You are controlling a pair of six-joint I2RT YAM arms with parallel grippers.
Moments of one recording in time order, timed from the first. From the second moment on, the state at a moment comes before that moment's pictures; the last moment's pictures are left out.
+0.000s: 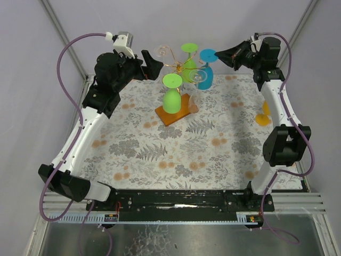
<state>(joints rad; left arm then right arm) -0.33 1.40 1.59 -0.21 0.18 -0.33 0.00 1.80 1.76 -0.10 -0.78 1.24</state>
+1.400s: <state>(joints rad) -0.33 1.39 1.59 -0.21 0.18 -0.32 0.09 2.00 1.99 -0.22 -0.69 1.22</state>
